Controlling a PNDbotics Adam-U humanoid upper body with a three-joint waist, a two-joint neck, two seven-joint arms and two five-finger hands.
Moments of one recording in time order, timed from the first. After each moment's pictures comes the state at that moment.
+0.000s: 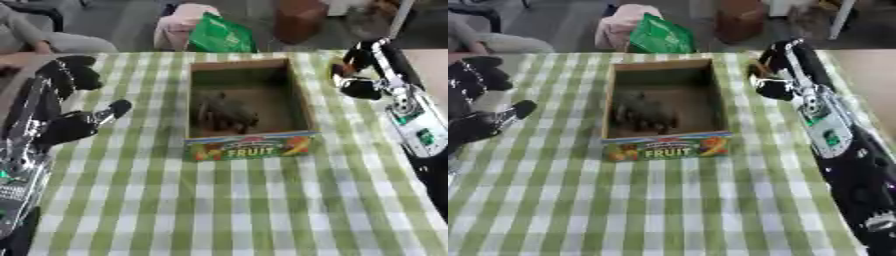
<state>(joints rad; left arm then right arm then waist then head) -0.32 0.34 0.02 -1.77 -0.05 0.02 -0.01 -0.90 -0.32 0.14 -1.07 0.60 -0.08 -0.05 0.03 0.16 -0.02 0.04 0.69</state>
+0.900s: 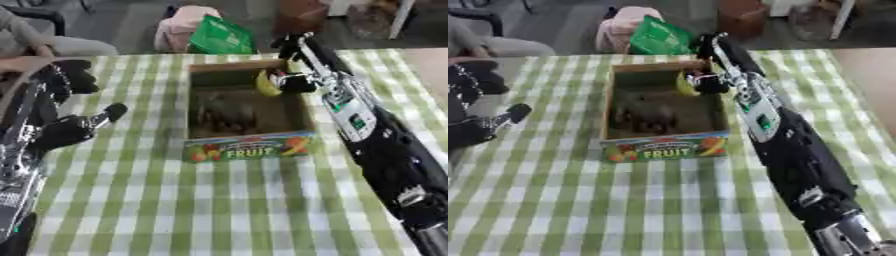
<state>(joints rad) -0.33 0.32 0.02 -1.77 -0.04 0.02 -0.03 -0.98 -0.17 0.14 -0.93 0.75 -0.11 -0.01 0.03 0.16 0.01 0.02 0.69</state>
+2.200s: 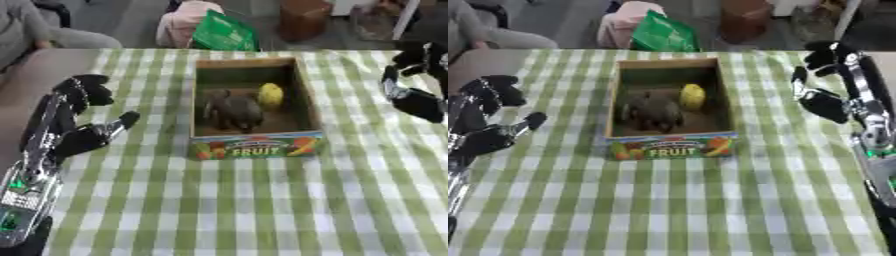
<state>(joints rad) -0.26 0.32 0.02 -1.75 -0.01 0.01 0.00 -0.48 -0.42 0.01 -1.55 0.28 -0.02 -0.04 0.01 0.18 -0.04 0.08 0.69</state>
